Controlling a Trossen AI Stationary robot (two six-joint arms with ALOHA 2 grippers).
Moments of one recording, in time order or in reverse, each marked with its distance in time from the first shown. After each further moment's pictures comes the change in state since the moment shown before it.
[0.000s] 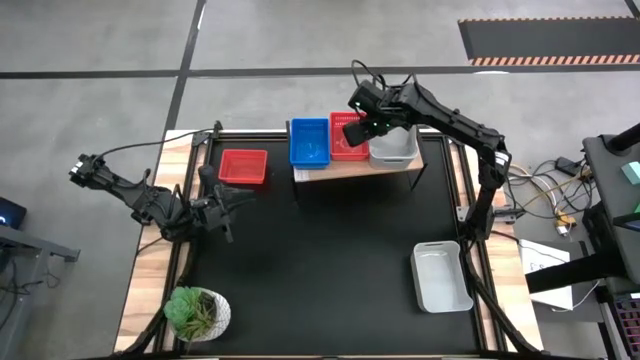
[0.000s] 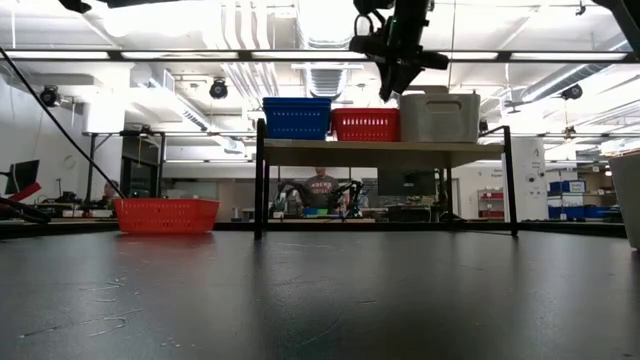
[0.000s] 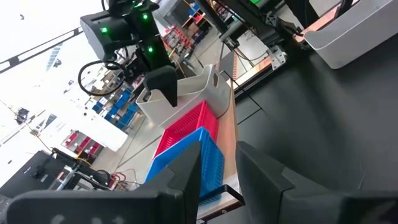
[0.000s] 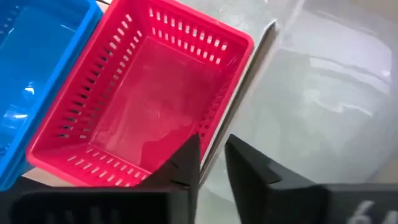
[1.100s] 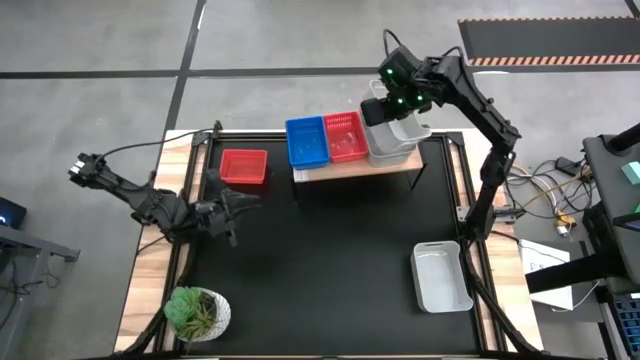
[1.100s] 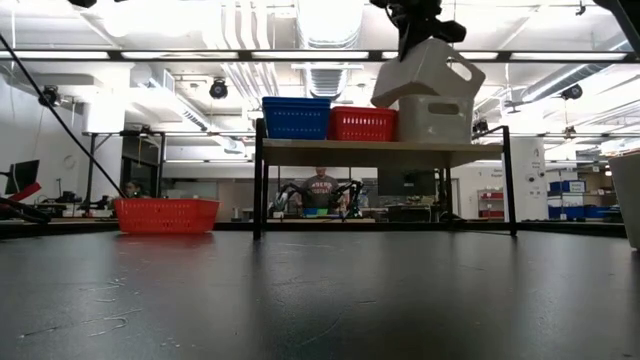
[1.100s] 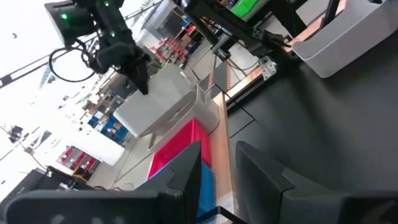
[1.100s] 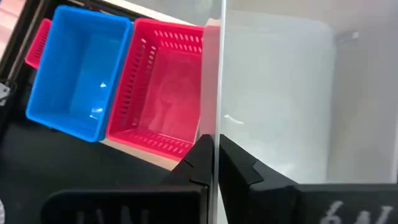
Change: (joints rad) left arm 0.000 0.065 0.005 0.082 0.053 0.053; right arm -0.097 -0.011 0.315 -0.222 -0.246 0.007
